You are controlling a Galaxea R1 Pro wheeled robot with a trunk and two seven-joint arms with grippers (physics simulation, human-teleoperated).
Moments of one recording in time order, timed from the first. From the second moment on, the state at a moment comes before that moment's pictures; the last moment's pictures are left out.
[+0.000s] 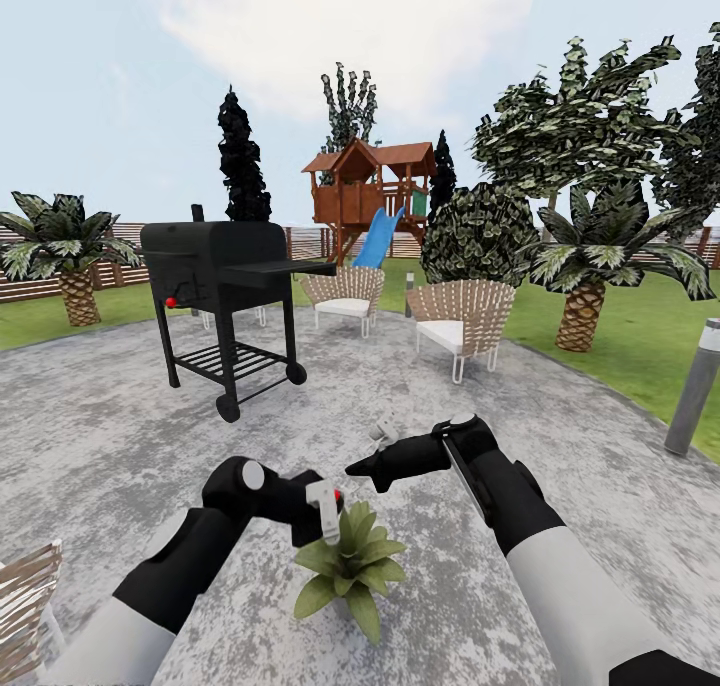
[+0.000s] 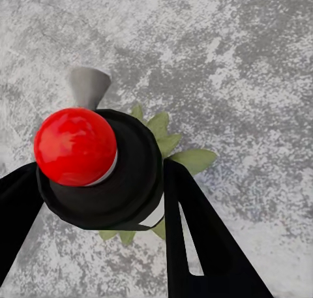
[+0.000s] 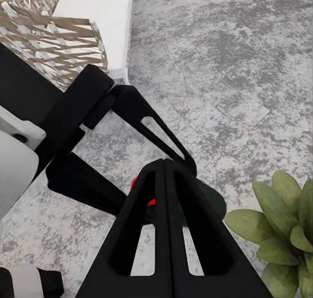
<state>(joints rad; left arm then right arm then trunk) -0.58 0.05 -0.38 -1.30 -0.75 0.39 -1.18 -0.78 0.05 0.25 -1.02 0.21 0.69 1.14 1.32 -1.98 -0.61</state>
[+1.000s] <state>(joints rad) -0.62 0.05 -0.38 -1.31 -0.75 0.40 -1.18 -0.78 0.05 0.25 -1.02 0.21 0.69 1.14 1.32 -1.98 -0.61</state>
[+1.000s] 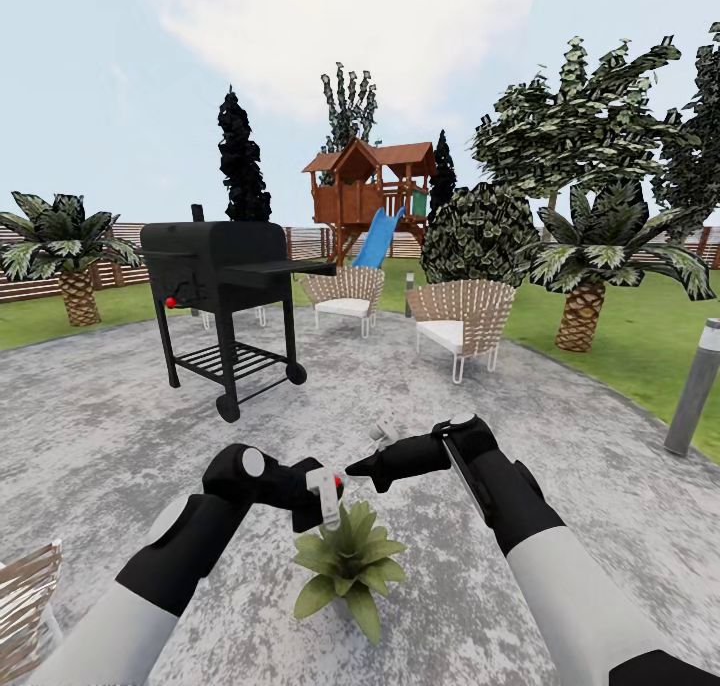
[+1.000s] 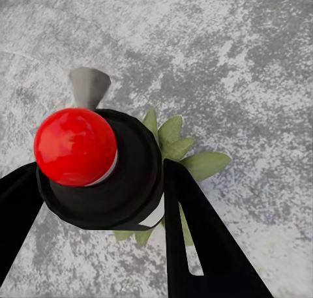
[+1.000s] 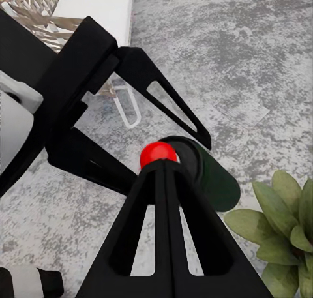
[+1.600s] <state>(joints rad) -0.62 0.03 -0.38 -1.31 -0.75 0.40 -1.18 -0.78 0.05 0.25 -1.02 0.21 0.69 1.14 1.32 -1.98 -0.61</state>
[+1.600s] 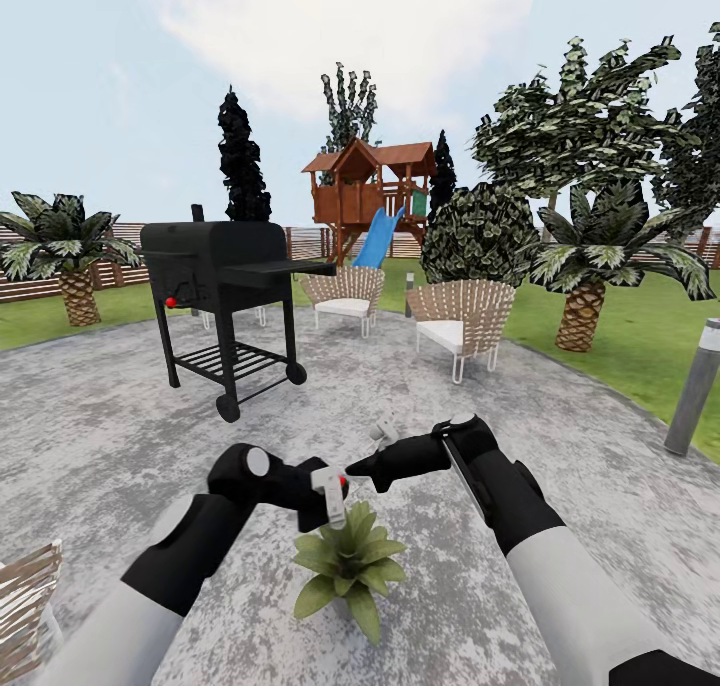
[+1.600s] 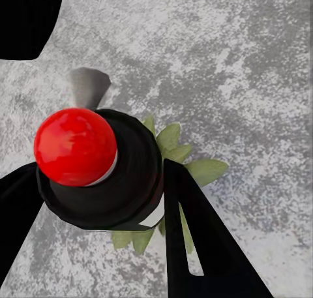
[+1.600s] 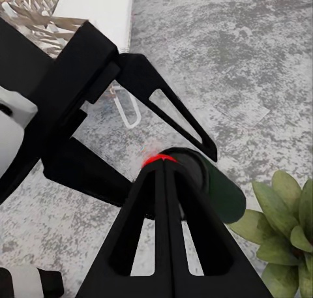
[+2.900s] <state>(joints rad) -0.65 0.03 -0.38 -1.30 -0.77 0.40 -1.22 -0.78 0.05 0.25 -1.02 0.21 0.69 1.14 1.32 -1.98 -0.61</state>
